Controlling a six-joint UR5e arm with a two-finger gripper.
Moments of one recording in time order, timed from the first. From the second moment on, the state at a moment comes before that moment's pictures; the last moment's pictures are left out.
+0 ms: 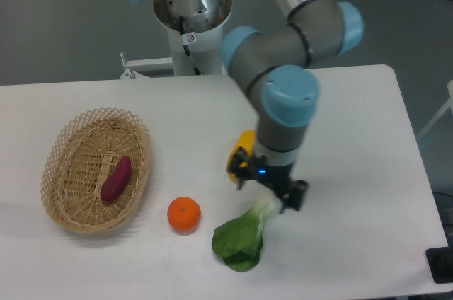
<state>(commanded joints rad) 2.32 -1.98 -1.46 -1.14 1.43 0.93</state>
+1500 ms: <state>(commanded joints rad) 1.93 -1.95 -1.84 -0.85 1.48 0.35</state>
